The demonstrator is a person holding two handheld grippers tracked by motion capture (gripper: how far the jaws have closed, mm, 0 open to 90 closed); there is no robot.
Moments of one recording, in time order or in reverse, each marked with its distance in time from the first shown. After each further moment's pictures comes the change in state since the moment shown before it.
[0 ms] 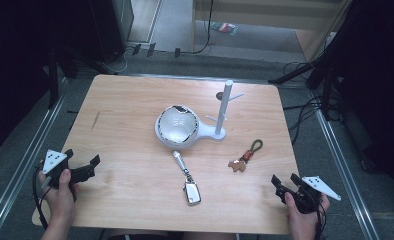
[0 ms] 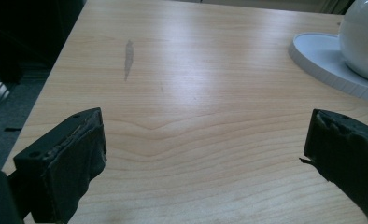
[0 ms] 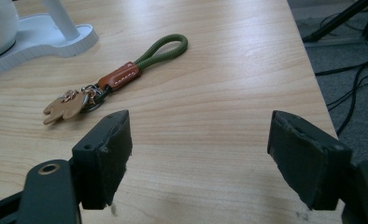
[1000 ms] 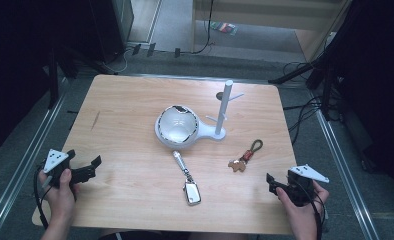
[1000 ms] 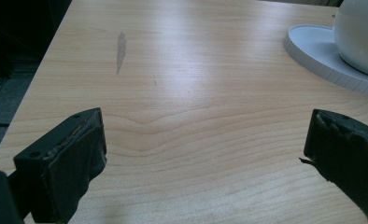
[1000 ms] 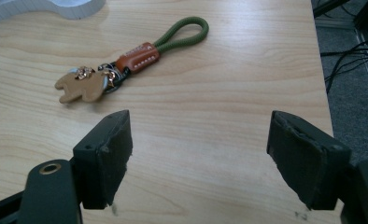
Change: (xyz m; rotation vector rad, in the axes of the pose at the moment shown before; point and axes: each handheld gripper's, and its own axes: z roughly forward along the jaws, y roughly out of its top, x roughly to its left) left arm -0.001 0.000 0.001 0.030 -0.018 0.002; right arm 0.038 0.038 -0.002 0.200 -0.076 -0.153
